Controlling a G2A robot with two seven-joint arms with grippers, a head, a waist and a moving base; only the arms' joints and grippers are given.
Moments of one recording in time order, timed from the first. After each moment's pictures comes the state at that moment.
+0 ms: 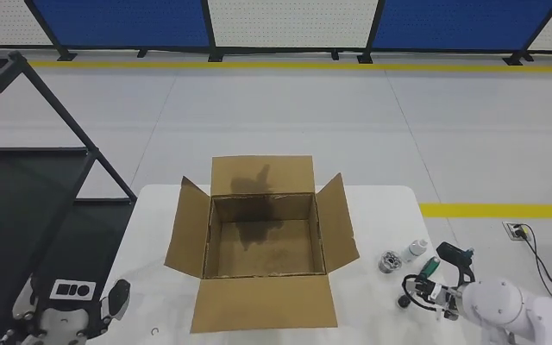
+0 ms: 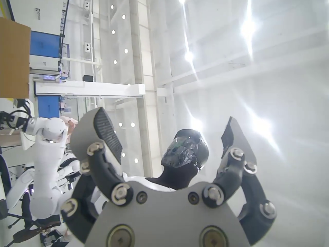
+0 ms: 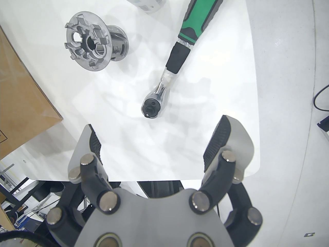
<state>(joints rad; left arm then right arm) 1.73 -1.20 -2.01 -2.06 -1.28 0.04 -0.92 -1.14 -1.27 1.77 -1.77 -1.08 0.31 1.51</state>
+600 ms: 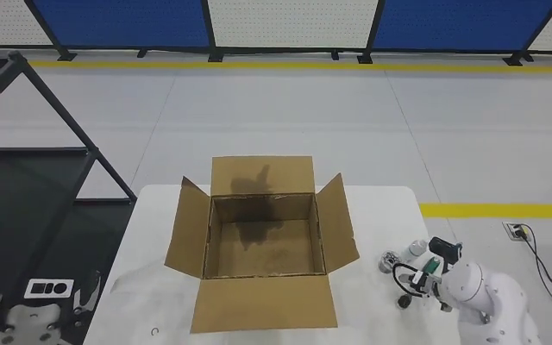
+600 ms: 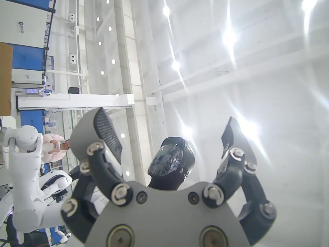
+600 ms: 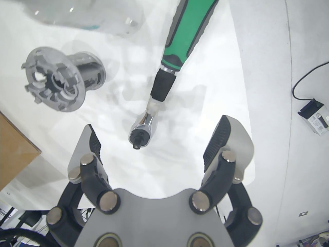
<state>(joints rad) 1.71 -1.20 -2.07 -2.03 -1.39 0.04 -0.88 -1.00 -1.31 1.70 -1.54 -1.27 0.37 1.45</state>
